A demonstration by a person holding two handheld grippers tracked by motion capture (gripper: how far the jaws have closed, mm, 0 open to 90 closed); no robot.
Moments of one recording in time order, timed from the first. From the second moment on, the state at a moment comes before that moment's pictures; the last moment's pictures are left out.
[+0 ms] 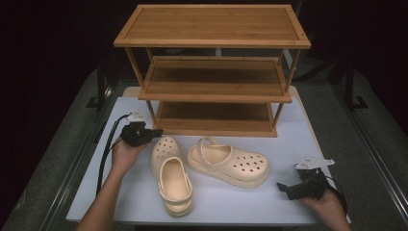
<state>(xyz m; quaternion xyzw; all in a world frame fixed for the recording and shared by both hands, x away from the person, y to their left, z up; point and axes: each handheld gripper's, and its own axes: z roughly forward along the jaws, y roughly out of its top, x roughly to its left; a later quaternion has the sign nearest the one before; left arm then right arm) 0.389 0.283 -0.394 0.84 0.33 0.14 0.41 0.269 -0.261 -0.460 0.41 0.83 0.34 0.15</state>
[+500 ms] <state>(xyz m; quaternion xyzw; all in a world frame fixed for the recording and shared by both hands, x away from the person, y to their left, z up) 0.298 0.313 -0.419 0.84 0.35 0.11 0.39 0.270 -0.261 -0.460 0.41 0.83 0.34 0.15</state>
